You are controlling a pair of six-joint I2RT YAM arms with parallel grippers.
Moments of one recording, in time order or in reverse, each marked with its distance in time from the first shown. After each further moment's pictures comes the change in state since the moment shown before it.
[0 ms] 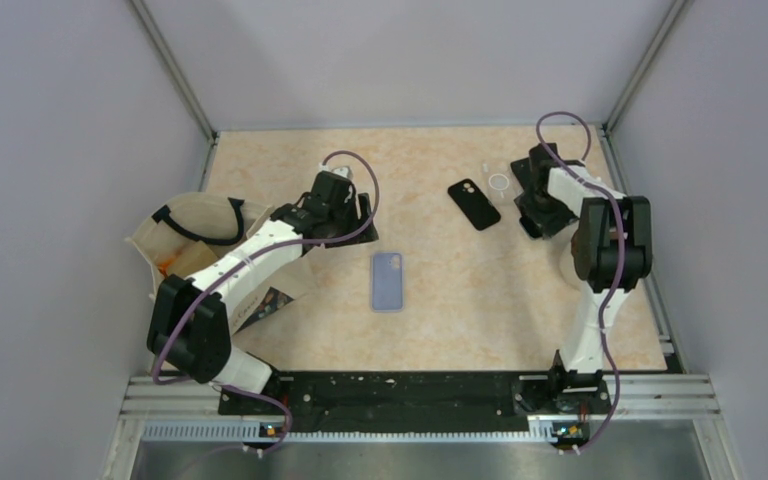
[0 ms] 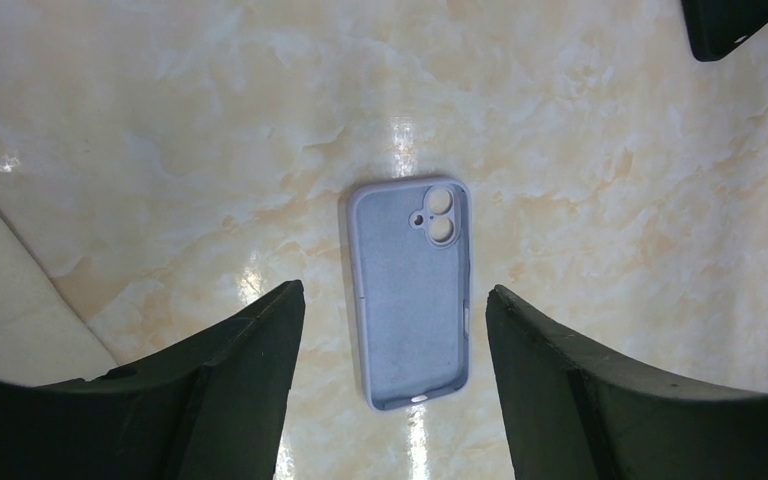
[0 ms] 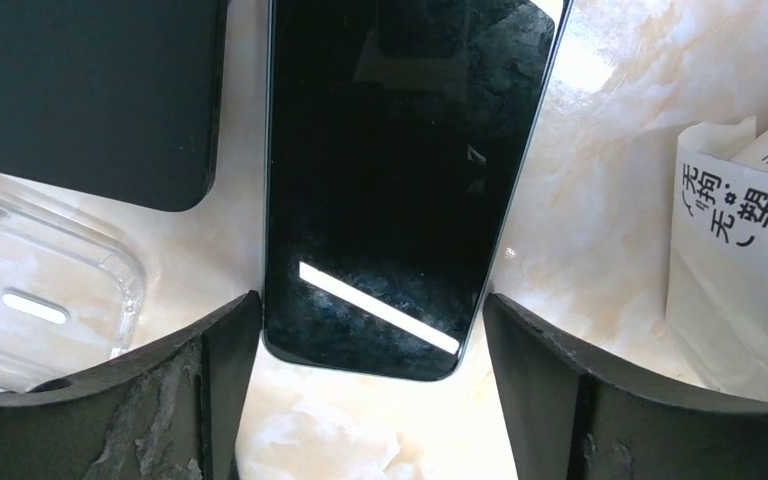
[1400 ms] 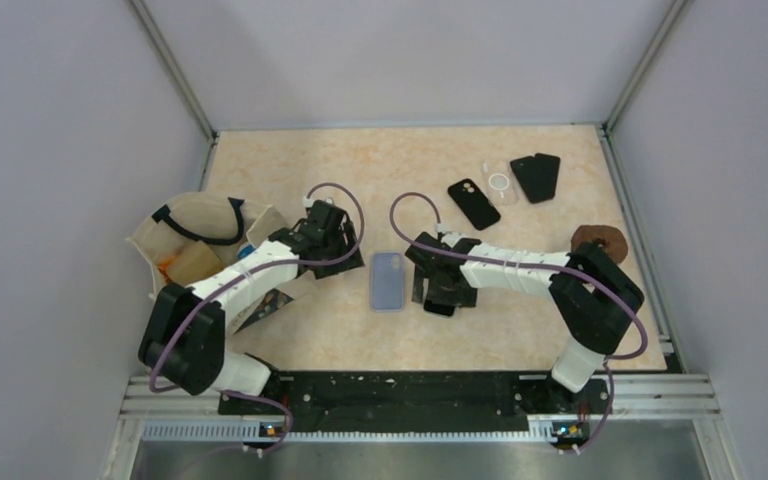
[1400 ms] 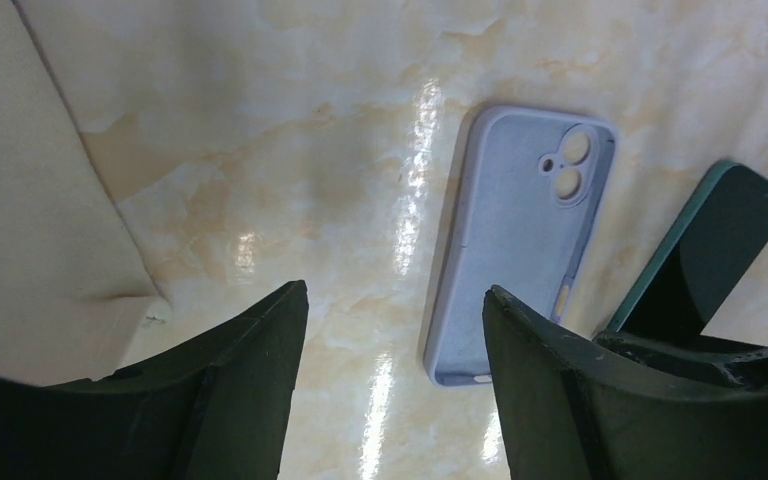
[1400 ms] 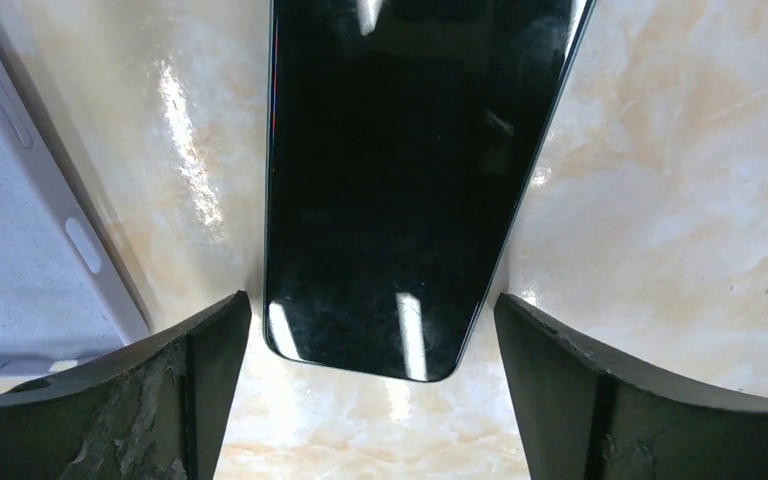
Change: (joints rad) left arm 0.005 -0.068 -0.207 0.010 -0.068 -0.148; right arm 0.843 -0.315 -0.419 0.063 -0.065 -0.029
